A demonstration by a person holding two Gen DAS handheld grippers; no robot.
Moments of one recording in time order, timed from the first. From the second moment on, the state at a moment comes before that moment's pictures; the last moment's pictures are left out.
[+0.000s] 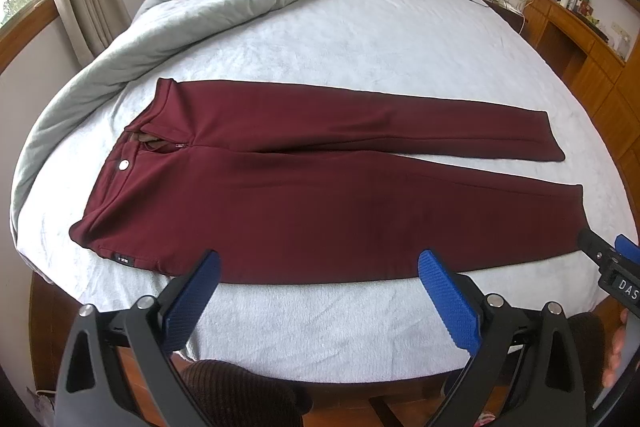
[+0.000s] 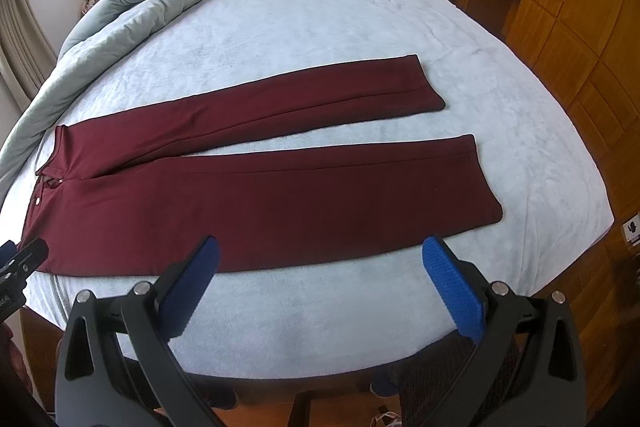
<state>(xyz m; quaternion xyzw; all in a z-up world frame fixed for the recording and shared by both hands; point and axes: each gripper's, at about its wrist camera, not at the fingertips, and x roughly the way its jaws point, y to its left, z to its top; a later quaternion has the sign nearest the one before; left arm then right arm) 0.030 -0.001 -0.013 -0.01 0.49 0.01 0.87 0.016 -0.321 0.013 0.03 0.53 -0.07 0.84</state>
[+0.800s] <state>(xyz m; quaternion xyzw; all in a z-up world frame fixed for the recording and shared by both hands) 0.199 -0.048 -0.036 -0.01 0.48 -0.03 0.88 0.195 -0.466 -0.027 0.03 0.52 -0.09 0.85</state>
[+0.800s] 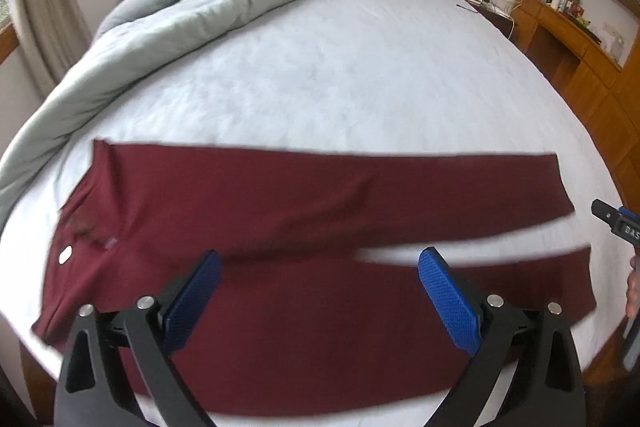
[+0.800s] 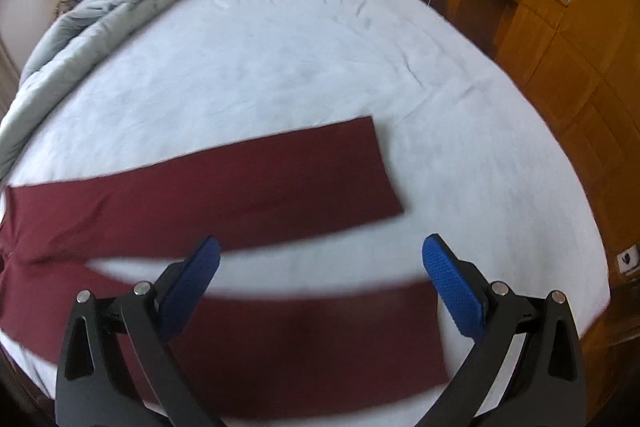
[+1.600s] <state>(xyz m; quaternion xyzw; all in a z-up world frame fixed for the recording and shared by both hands) 0.350 -0.163 -0.146 0.03 0.53 -0.10 0.84 0.344 -0.561 -0.155 0.03 0.59 0.03 0.81</state>
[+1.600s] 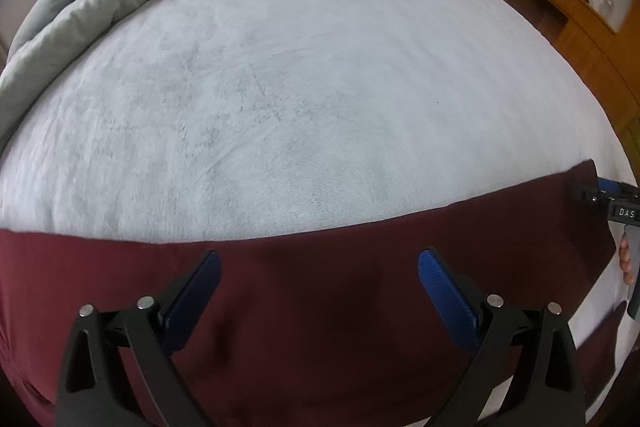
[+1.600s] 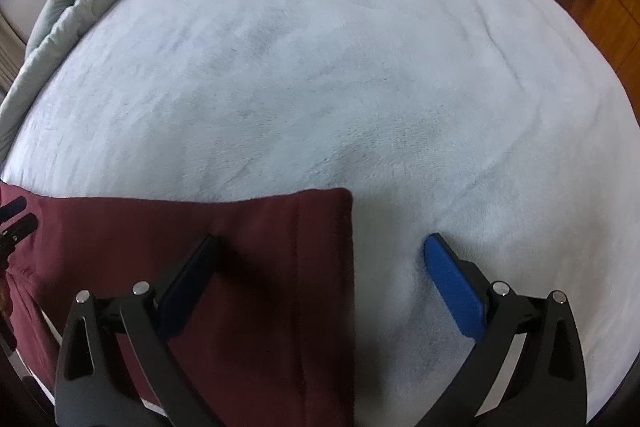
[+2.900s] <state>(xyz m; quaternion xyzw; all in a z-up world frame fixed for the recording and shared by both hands) 0.358 -0.219 -0.131 0.05 0.53 -0.37 0.76 0.257 -0.559 -0.018 0.09 0.43 0.22 0.87</state>
